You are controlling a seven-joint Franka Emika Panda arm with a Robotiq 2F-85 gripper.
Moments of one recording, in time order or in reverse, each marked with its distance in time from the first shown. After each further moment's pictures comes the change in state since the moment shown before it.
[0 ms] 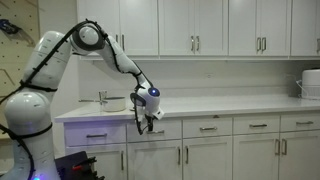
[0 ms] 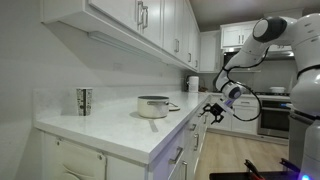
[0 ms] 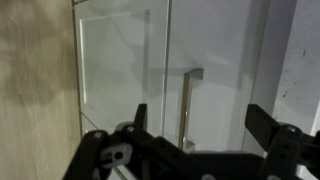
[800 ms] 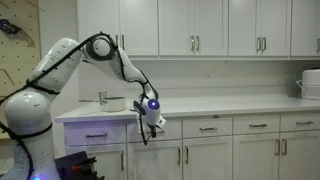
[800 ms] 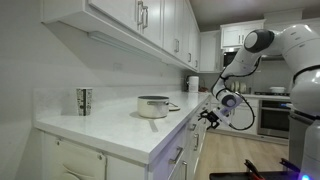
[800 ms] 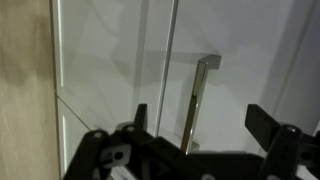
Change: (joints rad) arm 0.001 0.179 0.024 0.116 0.292 0.047 -0.355
